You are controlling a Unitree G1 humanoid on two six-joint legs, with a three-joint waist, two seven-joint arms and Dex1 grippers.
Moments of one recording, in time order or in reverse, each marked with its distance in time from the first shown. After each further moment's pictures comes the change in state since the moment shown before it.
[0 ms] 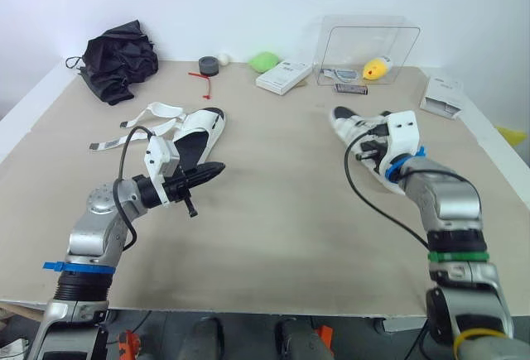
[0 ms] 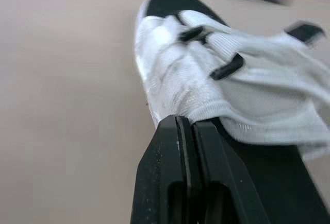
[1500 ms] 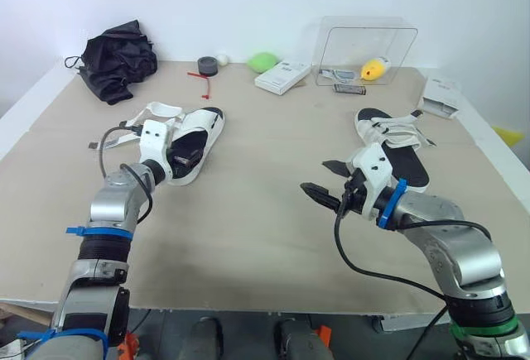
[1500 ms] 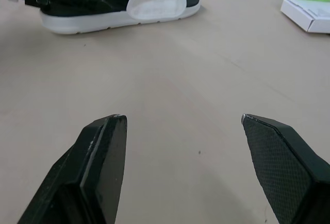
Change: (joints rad) left arm -0.243 -0.076 0.006 0.336 0.212 0.252 0.532; right arm 0.416 -0.090 0.101 -0.765 0.218 -0.022 0.376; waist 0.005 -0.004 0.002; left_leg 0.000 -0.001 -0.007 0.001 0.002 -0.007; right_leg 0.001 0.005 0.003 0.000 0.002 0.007
